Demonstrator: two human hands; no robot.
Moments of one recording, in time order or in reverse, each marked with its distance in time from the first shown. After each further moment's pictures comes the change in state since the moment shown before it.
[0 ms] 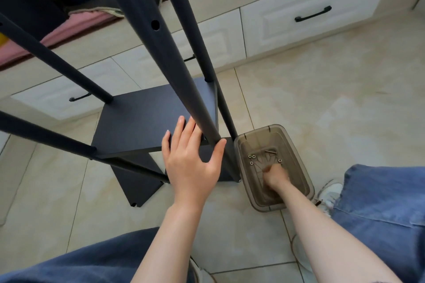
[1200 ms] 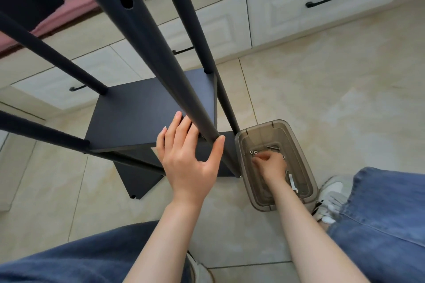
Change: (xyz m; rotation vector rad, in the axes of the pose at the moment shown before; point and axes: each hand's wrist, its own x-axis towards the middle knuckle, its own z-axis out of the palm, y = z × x) left_hand -0.001 -0.002 0.014 -0.021 0.142 0.036; right_hand -0.008 -0.022 0.010 0.389 0.160 -0.139
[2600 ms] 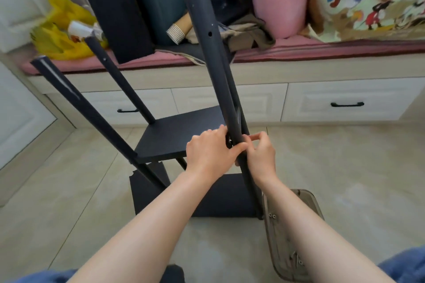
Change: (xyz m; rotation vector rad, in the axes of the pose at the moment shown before) left_hand 0.112 -0.034 -0.080 0.196 -0.379 -0.185; right_hand -0.102 -0.223 0.038 0.206 -0.107 -0.665
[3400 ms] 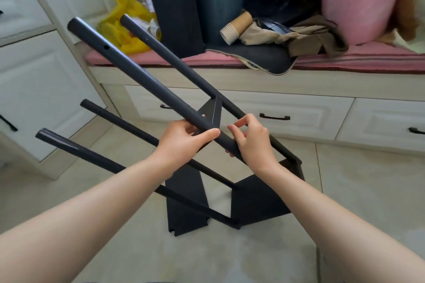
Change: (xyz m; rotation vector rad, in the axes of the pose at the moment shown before) left_hand 0.020 -0.152 -0.062 -0.715 -0.001 -0.325; right_hand 0.032 -0.052 0.126 -0.215 -0.383 -0.246
